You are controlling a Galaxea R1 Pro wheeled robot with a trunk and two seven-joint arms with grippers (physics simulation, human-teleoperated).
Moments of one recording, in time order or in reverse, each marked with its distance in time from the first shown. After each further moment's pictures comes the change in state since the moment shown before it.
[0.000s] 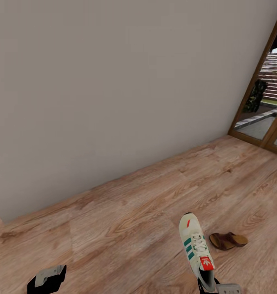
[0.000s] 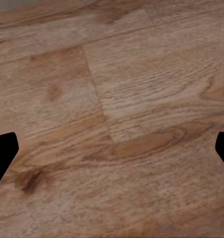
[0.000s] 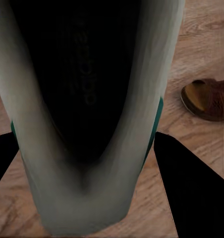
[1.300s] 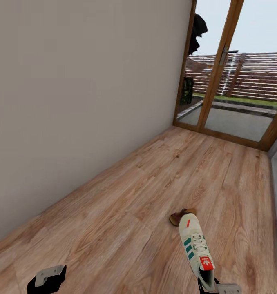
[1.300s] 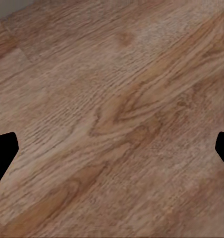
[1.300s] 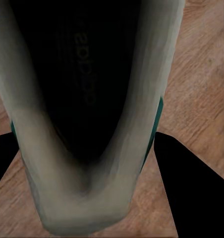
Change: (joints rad) left arm 0.000 0.000 -0.001 0.000 0.001 0.000 0.000; right arm 0.000 0.000 0.000 -0.001 0.000 0.000 0.000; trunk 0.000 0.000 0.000
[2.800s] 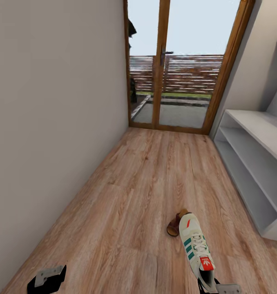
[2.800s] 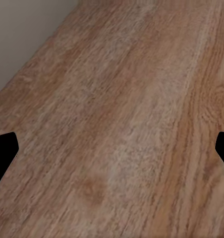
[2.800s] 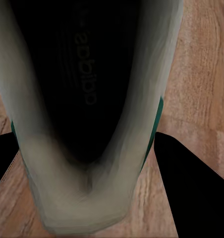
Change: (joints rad) left arm 0.000 0.000 0.002 0.000 0.001 0.000 -0.002; right arm 0.000 0.000 0.000 0.002 0.000 0.001 0.000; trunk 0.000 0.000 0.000
